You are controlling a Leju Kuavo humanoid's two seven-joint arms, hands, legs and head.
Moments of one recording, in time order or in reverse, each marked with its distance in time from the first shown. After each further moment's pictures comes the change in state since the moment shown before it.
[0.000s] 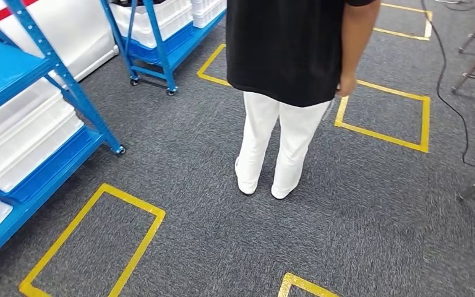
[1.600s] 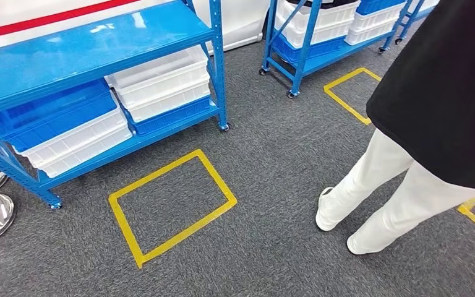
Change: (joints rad) left arm -0.005 0.004 0.000 0.017 -0.026 0.011 -0.002; right arm -0.030 0.000 -0.074 0.030 0.043 0.018 -0.019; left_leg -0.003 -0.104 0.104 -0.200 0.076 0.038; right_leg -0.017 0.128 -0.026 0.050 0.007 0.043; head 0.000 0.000
